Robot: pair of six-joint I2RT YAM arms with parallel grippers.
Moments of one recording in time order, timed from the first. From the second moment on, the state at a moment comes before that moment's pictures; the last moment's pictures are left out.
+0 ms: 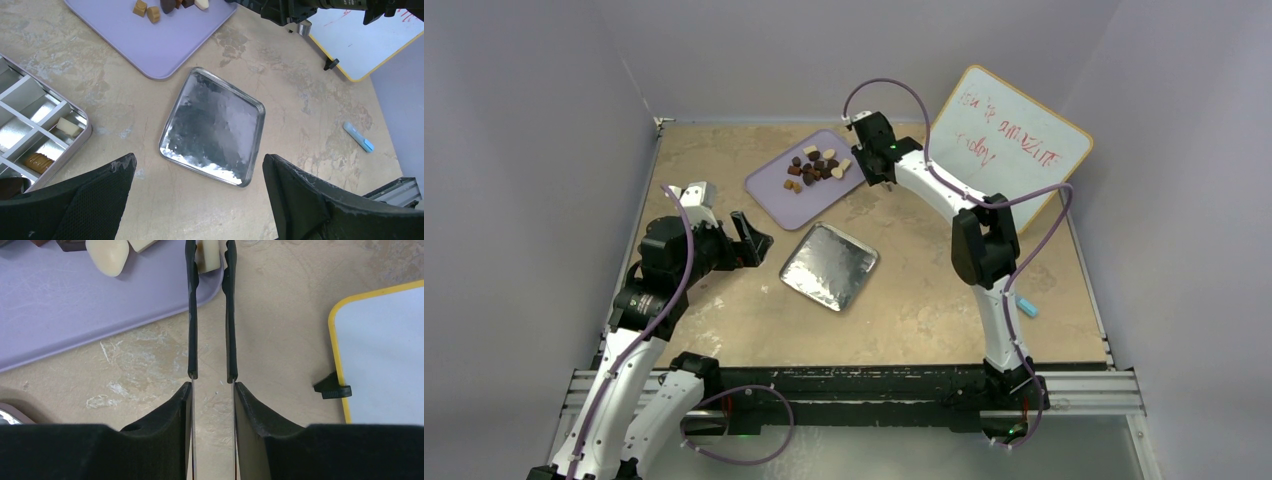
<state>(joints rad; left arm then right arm) -0.22 0.67 0.82 -0.55 0.18 -0.41 0.53 2.22 1.98 -0.62 0.27 -0.06</state>
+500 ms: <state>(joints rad) -0.22 0.68 0.82 -0.55 0.18 -0.41 0.54 2.22 1.98 -0.62 0.29 -0.09</state>
